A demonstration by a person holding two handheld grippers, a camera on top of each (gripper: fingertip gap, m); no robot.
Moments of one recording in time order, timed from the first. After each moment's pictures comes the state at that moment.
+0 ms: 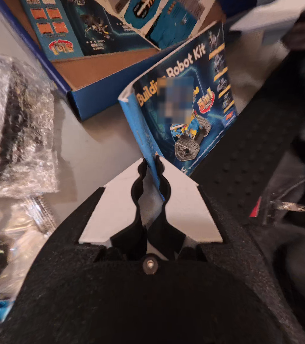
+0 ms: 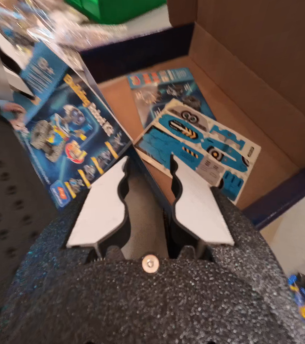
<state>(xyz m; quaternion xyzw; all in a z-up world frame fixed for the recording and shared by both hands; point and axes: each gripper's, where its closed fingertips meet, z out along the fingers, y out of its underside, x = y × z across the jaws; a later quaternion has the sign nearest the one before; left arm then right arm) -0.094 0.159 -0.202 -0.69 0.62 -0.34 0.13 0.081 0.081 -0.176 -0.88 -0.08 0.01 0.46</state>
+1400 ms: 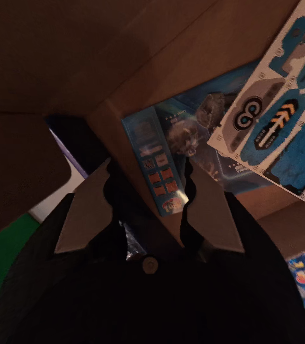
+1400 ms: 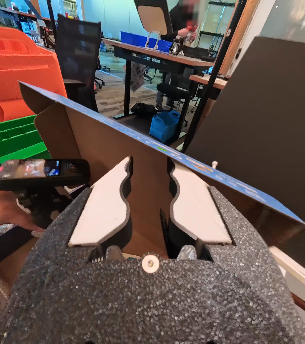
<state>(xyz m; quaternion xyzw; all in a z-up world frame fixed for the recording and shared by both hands) 0.098 0.317 -0.220 -0.78 0.60 -0.06 0.14 0.235 0.251 0.041 -0.76 -0.01 -0.10 0.65</state>
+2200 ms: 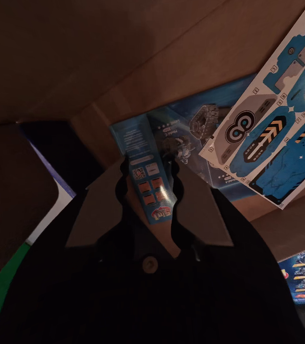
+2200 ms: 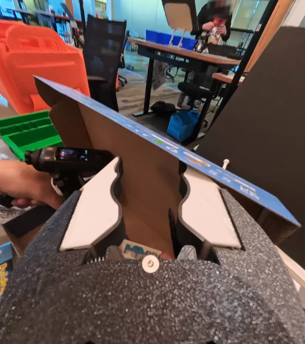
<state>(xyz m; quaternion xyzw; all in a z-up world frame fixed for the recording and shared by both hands) 0.110 0.309 -0.231 -0.81 0.57 -0.08 0.10 0.233 0.240 0.033 -0.76 -0.06 -0.05 0.64</state>
